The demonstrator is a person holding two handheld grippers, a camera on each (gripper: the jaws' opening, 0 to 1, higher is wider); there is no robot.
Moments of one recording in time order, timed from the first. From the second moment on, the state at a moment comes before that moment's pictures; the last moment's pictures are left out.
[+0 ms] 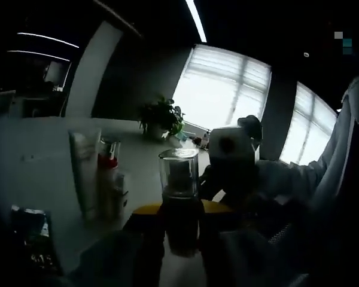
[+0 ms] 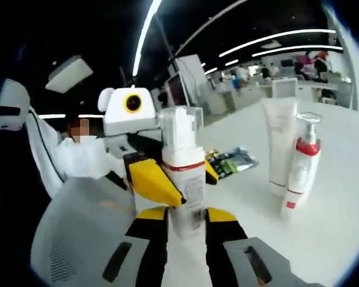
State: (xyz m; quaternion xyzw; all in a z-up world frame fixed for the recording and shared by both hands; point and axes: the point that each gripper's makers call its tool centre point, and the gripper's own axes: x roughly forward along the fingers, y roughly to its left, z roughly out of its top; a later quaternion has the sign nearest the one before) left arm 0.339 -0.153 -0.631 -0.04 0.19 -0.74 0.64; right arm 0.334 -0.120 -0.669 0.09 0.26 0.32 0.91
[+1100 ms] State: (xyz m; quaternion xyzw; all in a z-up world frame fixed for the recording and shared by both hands) left arm 0.383 -0.175 -0.676 0.01 0.15 -0.71 0.69; right arm 0.370 -0.163 -0.636 0.11 0.23 0.12 0.96
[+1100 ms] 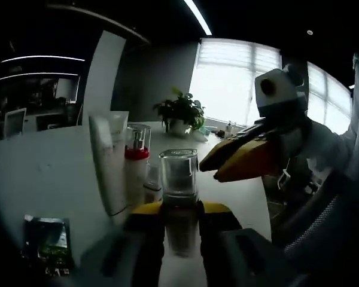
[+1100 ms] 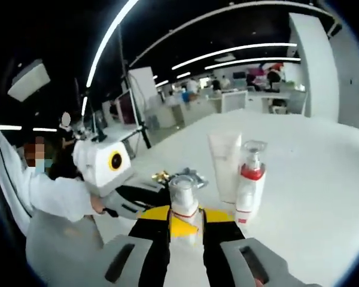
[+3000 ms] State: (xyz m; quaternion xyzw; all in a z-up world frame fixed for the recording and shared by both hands) left arm 0.427 -0.188 -0.699 0.06 0.09 -0.68 0.73; right arm 0.427 -0.179 -0.673 0.01 0.24 -0.02 0.97
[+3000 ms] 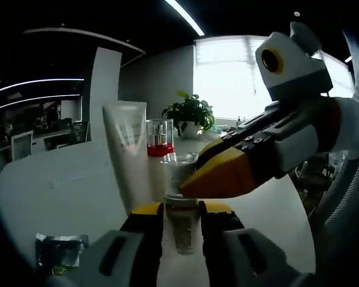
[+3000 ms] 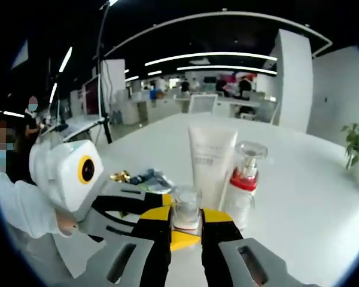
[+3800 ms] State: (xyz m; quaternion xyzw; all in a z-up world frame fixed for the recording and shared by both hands) left arm 0.442 -0.186 -0.709 0.06 0.10 -0.65 0.75; right arm 0.434 -0.191 -0.687 -0.02 0.26 -0.04 0.96
